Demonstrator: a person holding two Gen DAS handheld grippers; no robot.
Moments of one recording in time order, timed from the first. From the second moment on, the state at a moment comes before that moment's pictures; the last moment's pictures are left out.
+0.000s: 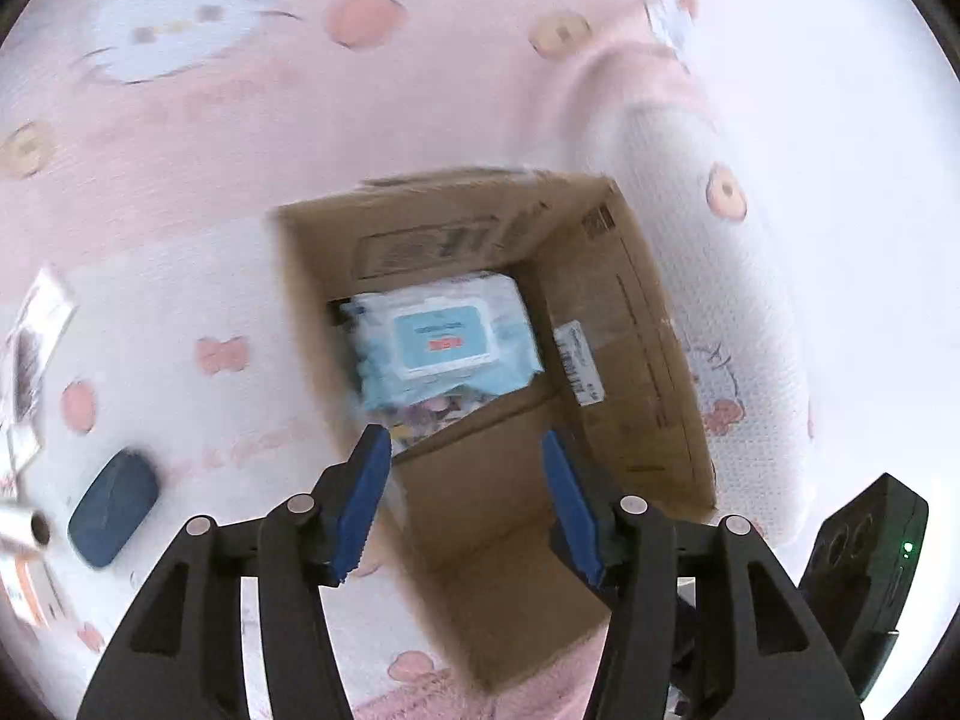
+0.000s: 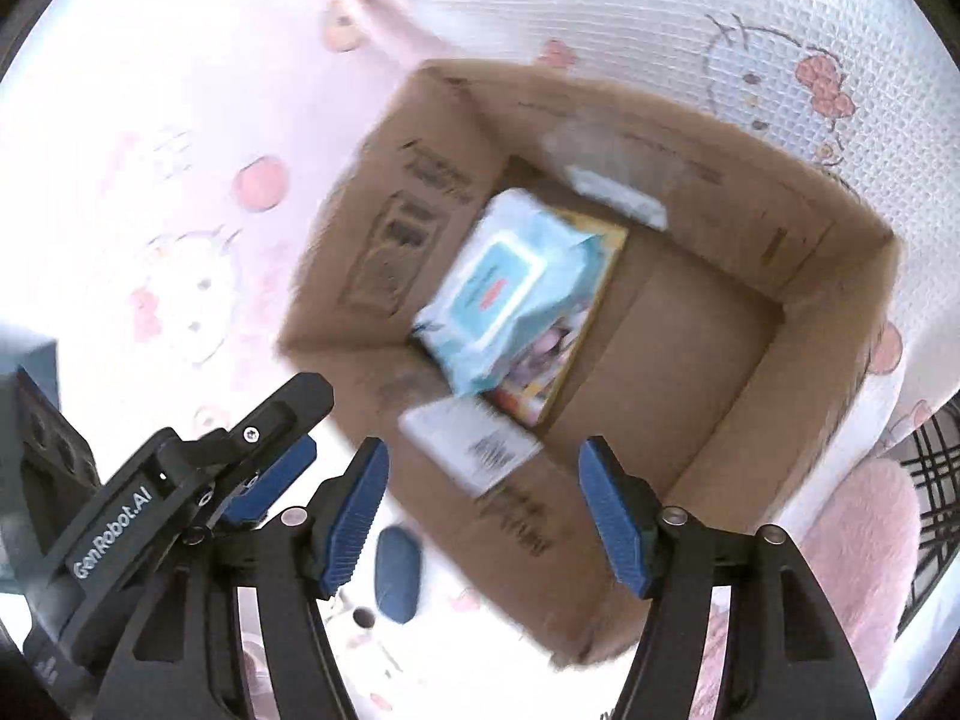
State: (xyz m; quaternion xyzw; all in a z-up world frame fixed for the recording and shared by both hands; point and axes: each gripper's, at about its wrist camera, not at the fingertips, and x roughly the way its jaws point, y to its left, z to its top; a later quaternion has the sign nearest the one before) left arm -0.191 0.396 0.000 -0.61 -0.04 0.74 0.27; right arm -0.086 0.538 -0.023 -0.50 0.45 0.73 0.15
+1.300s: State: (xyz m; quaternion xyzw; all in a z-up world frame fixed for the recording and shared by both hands) left arm -0.011 -0.038 -0.106 -0.45 -0.19 0.87 0.09; right arm 0.003 0.226 -0.075 -0.49 0.16 0.86 -0.05
